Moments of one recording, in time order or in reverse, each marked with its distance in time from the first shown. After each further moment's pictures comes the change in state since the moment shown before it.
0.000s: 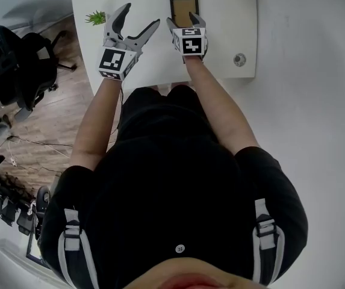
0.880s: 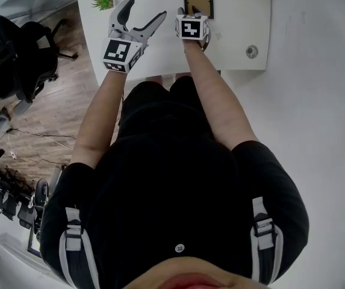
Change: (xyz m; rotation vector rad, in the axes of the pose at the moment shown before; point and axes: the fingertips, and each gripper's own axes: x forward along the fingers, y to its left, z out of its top) left arm -0.024 0.020 -0.037 -0.069 0.034 -0.005; right arm 0.042 0.009 -0.052 0.042 0.175 -0.155
